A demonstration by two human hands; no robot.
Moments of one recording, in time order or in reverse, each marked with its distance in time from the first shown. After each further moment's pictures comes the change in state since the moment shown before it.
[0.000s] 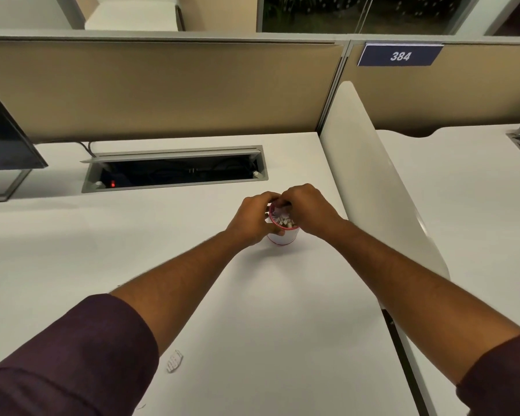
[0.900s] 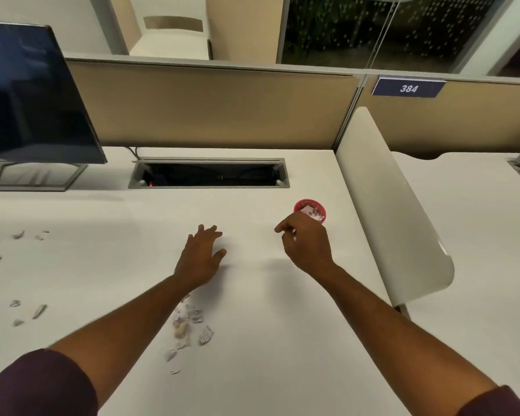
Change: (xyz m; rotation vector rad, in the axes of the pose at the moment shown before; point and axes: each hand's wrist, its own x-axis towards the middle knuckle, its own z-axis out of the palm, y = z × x) left_hand -0.147 -0.117 -0.074 0.370 0.172 -0.138; right_hand -0.069 -0.073 0.063 0.408 0.456 0.010
